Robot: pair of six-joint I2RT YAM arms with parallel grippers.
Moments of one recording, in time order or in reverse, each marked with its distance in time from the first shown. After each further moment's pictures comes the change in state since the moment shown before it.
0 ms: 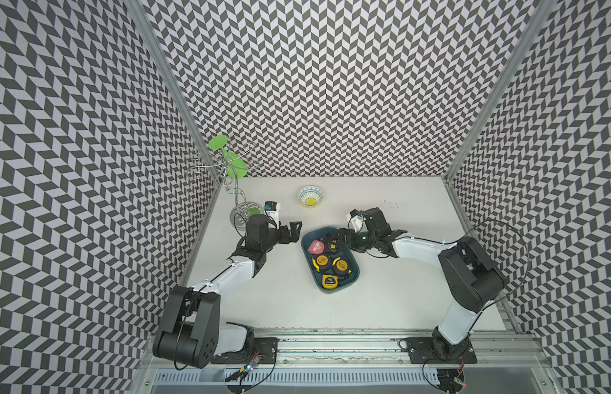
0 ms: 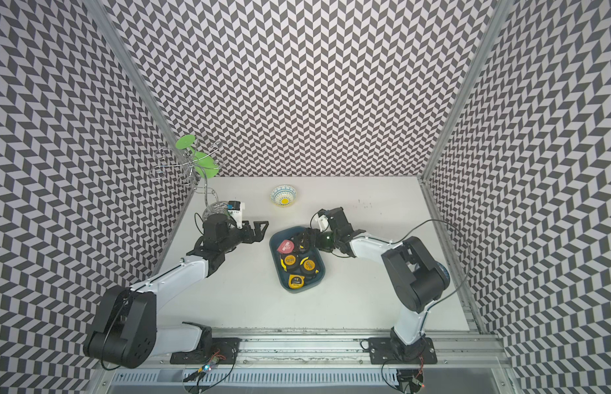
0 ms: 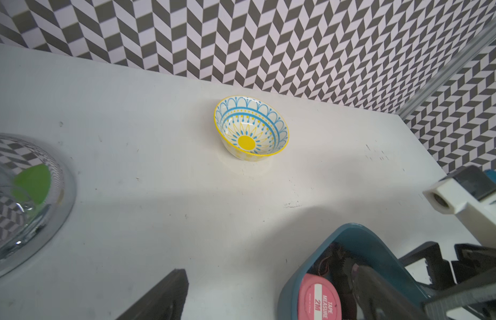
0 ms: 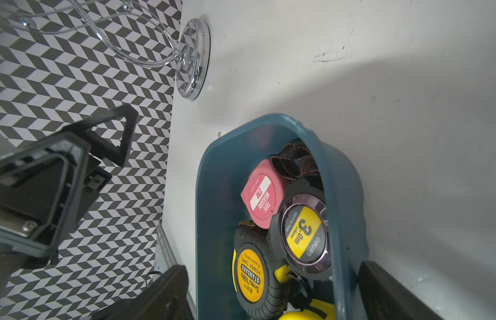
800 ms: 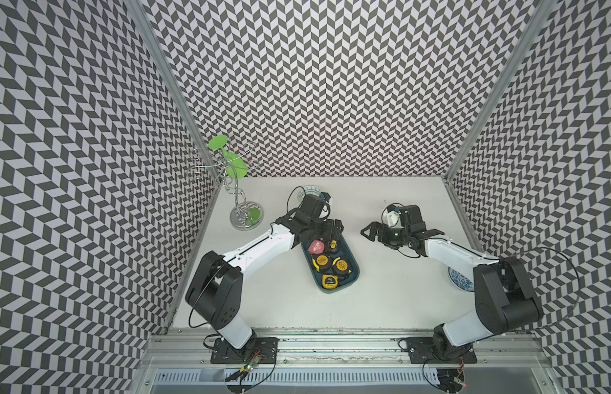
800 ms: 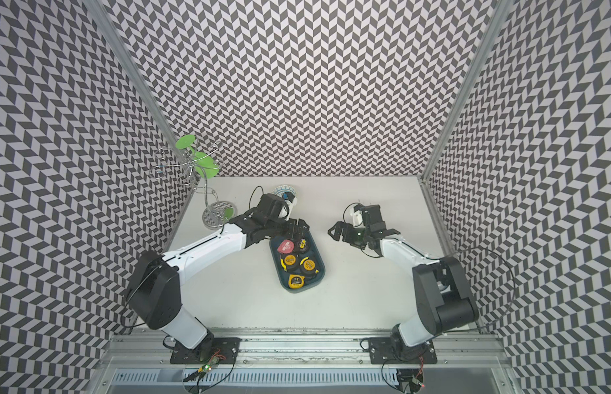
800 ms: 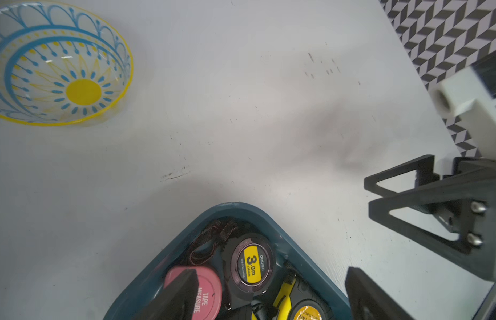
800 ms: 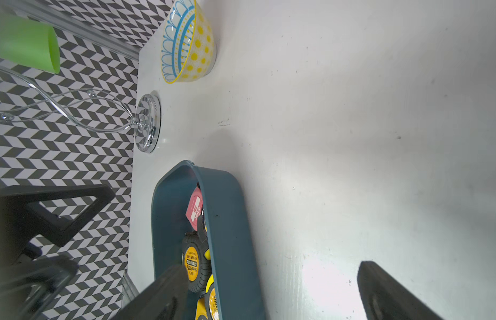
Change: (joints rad) left arm -0.383 0.346 0.629 -0.628 -0.122 -0.026; right arm -0.280 -0.242 -0.127 -0.198 0.071 -0.131
